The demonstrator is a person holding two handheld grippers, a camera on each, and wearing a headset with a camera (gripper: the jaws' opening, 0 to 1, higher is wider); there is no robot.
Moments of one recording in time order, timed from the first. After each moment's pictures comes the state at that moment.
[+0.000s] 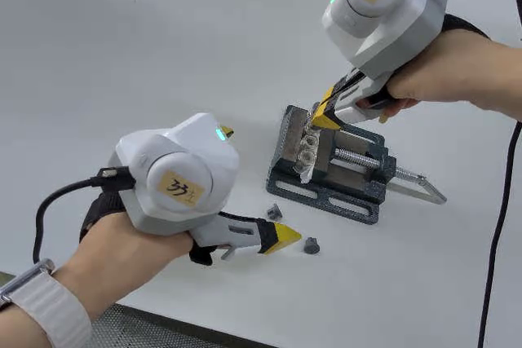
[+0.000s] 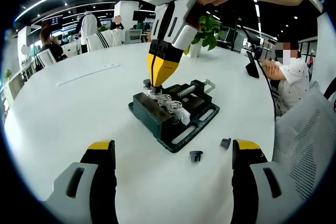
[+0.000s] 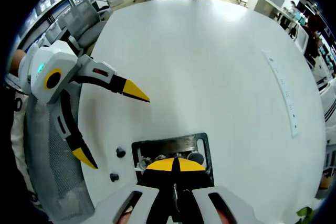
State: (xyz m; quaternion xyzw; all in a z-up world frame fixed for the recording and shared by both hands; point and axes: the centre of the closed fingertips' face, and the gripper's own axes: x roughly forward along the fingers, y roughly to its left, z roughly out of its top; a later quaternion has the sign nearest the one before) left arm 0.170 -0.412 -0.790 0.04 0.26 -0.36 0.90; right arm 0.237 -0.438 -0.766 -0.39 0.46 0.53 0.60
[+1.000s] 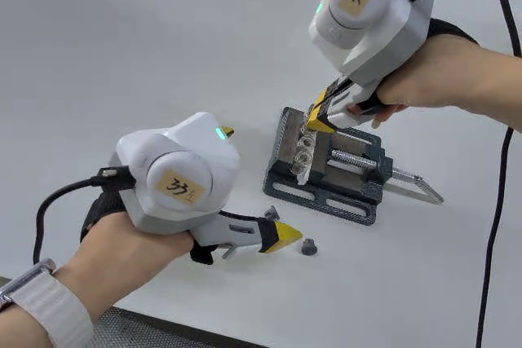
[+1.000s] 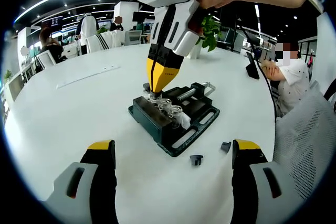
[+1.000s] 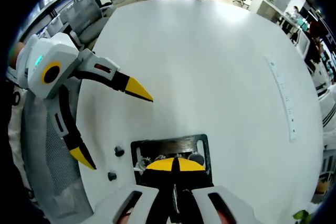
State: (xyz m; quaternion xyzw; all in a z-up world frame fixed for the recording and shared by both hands) left arm 0.174 -0.414 -0.786 0.04 0.25 -0.36 0.90; right arm 0.237 -0.436 -0.766 -0.40 0.45 0.53 0.60
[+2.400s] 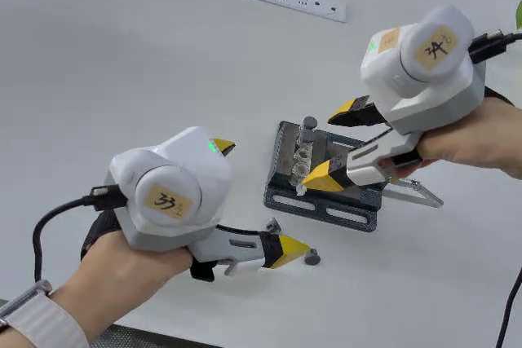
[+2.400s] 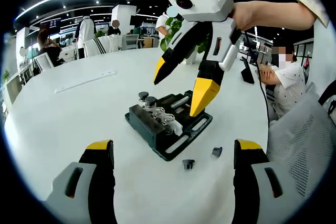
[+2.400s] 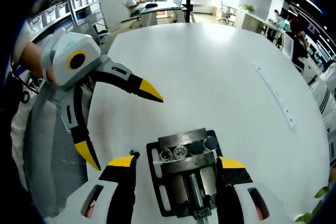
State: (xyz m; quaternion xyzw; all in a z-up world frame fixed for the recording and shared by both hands) left arm 0.165 -0.417 -0.766 0.04 0.24 -0.37 0.90; right arm 0.208 -0.457 -0.752 -0.31 0.39 0.55 0.66
